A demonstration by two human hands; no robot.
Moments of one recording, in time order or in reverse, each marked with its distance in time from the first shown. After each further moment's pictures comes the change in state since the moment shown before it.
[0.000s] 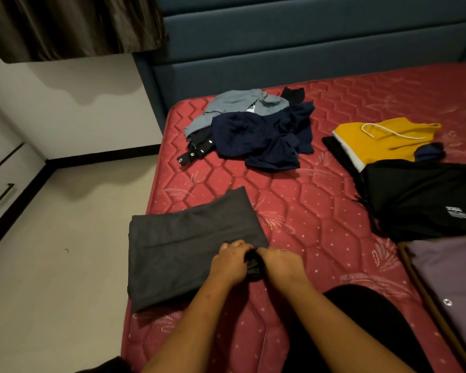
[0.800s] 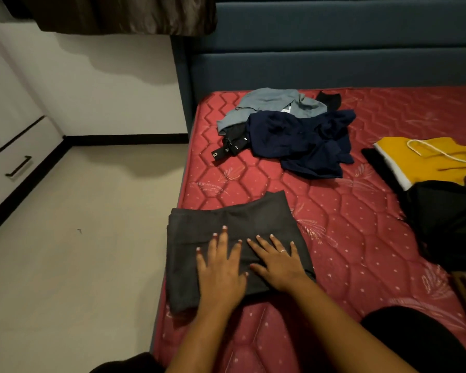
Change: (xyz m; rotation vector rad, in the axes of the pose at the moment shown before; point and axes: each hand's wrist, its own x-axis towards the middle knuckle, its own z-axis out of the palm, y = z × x) left_hand -0.066 -0.079 -0.031 0.198 0.409 -0.119; right_hand 0.068 -0.074 0.028 0.014 -0.136 -0.114
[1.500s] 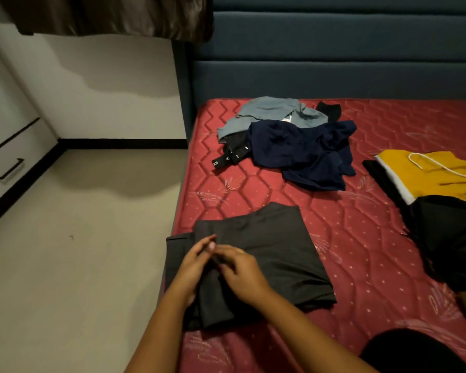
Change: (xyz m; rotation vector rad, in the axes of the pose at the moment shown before) left_hand 0.047 -0.058 -0.014 -1.524 -0.186 -0.516; right_hand 0.010 -0.081 -0.025 0.696 0.237 -0.220
